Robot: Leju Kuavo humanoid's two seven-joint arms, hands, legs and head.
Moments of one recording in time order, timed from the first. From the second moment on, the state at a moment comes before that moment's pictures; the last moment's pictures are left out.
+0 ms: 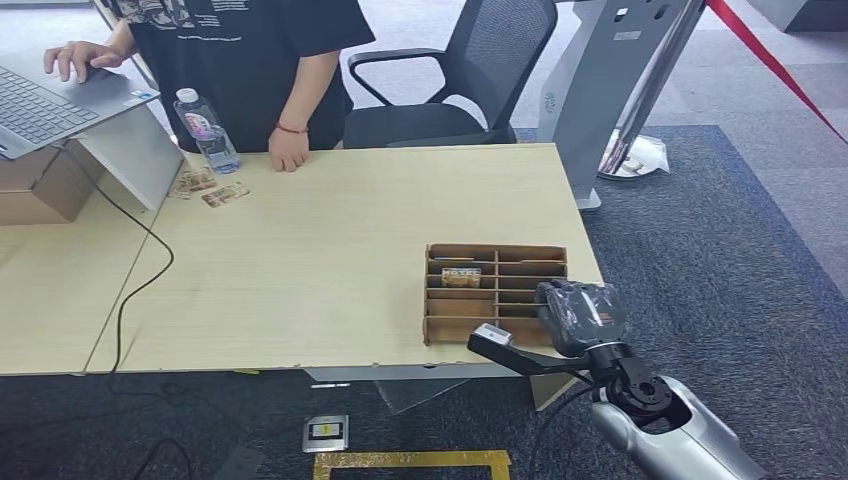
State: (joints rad) left arm -0.13 0.02 -0.88 -0.22 0.48 0.45 -0.17; right arm -0.11 -0.19 0.50 -1.52 1.34 -0.31 0.20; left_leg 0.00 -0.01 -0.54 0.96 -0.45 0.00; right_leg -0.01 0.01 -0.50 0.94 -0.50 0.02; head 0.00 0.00
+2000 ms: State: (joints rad) left arm -0.13 0.01 -0.89 -0.22 0.46 0.44 -0.17; right arm -0.13 -0.25 0.29 -1.93 1.28 -0.42 0.16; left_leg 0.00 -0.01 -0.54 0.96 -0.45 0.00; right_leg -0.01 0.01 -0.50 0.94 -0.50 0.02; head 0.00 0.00
